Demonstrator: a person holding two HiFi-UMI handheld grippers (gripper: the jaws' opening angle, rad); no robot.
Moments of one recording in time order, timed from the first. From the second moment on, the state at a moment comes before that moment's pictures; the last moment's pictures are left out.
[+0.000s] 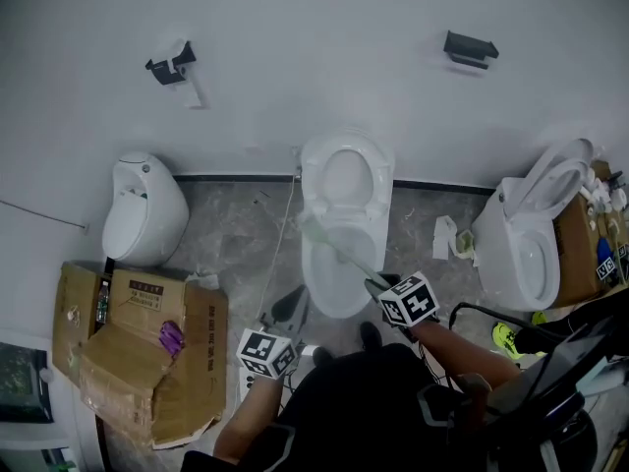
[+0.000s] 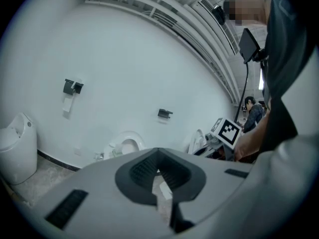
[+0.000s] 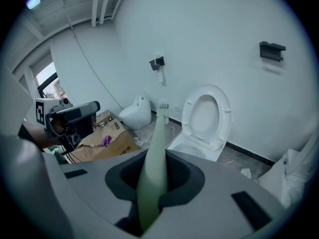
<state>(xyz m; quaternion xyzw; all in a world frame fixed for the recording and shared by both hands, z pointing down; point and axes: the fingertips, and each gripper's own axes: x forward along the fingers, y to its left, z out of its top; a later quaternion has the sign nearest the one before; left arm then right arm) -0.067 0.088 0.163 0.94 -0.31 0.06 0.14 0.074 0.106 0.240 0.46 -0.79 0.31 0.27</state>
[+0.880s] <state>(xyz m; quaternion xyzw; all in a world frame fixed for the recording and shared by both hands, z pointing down) -0.072 0.066 0.135 0.92 -0.37 0.04 0.12 0.080 0.094 0.203 0.47 -0.80 0.28 0.23</state>
